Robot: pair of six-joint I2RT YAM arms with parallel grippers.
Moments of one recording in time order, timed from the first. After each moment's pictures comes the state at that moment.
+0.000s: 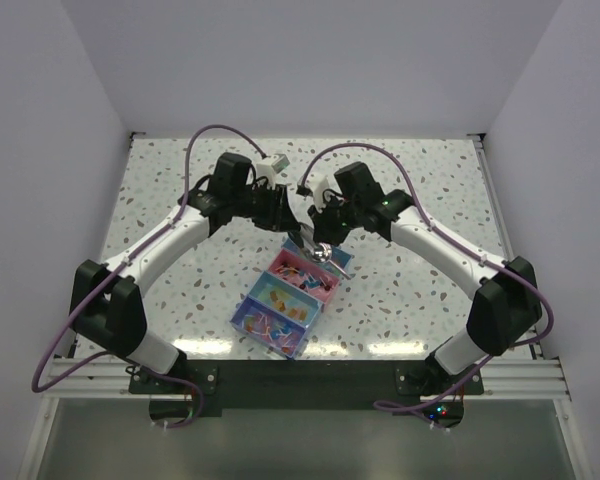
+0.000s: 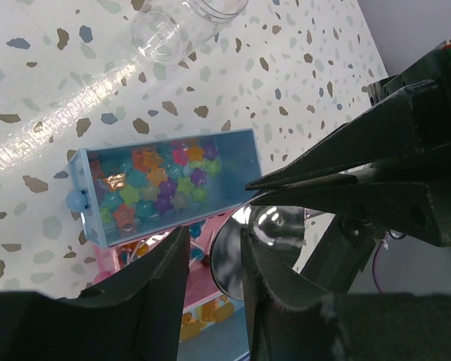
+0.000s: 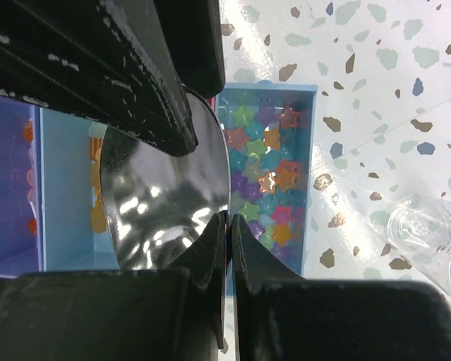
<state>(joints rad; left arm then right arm) -0.46 1.53 1.22 -0.38 0.59 -0.30 0.63 1.56 1.31 -0.59 -0.36 -0.23</state>
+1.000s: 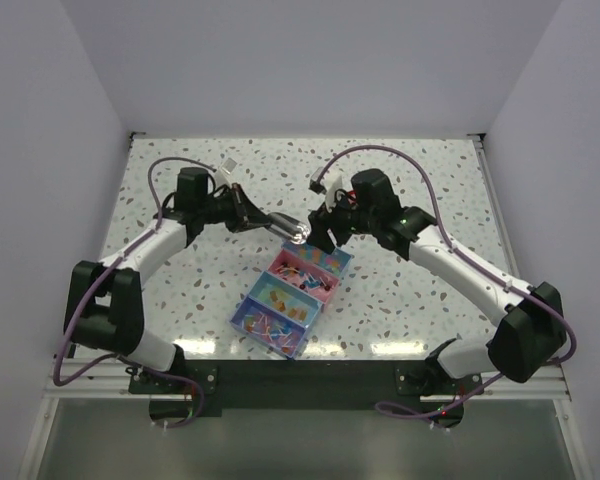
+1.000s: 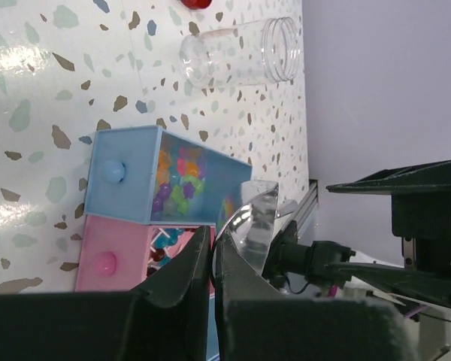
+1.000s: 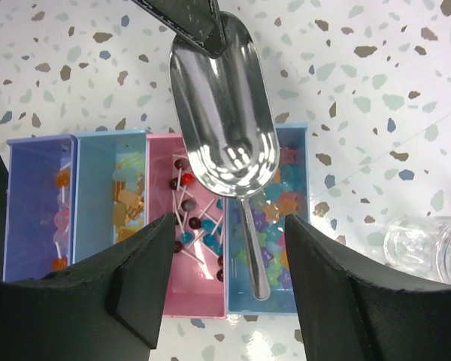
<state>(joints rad) -0.22 1.51 0.97 -0.09 0.76 -0.70 0.63 1.40 1.16 -0.39 -0.36 -0.12</state>
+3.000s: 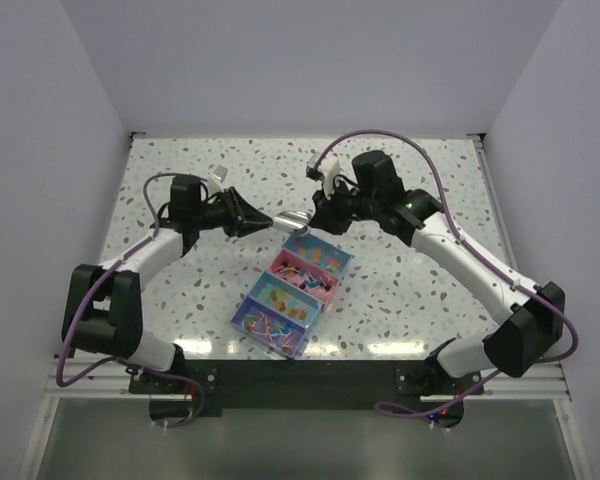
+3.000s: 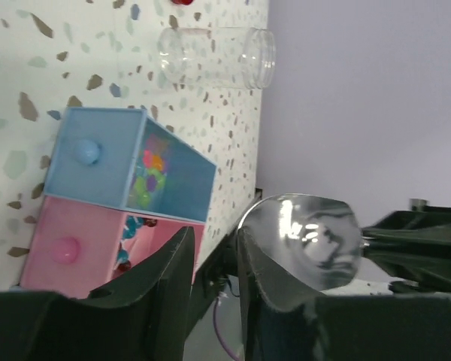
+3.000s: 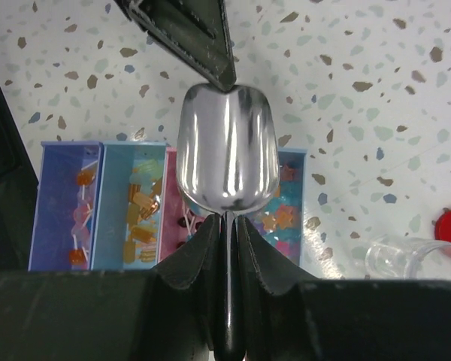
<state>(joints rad) -0.16 1.48 0.83 0.13 0.85 -1.00 0.63 1.42 1.34 -0.53 -0.41 -0.18</state>
